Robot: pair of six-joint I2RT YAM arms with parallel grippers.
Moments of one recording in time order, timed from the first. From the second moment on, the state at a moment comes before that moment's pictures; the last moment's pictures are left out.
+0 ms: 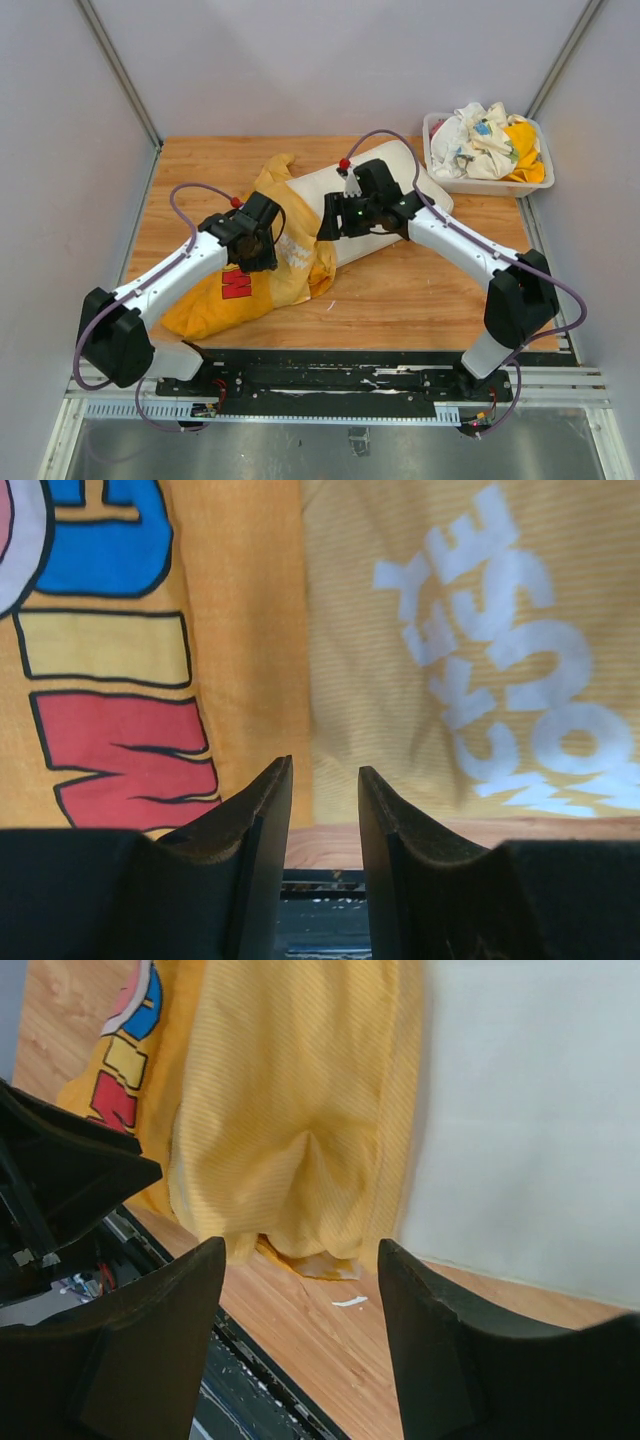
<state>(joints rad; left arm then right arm) -0.54 1.34 1.07 -0.85 -0.19 -0.69 0.63 1.64 1.35 -0.46 -0.33 0.41</state>
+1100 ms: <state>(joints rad) -0.55 1.52 1.53 -1.17 -0.64 -0.69 0.64 1.60 1.19 -0.41 -0.30 0.41</state>
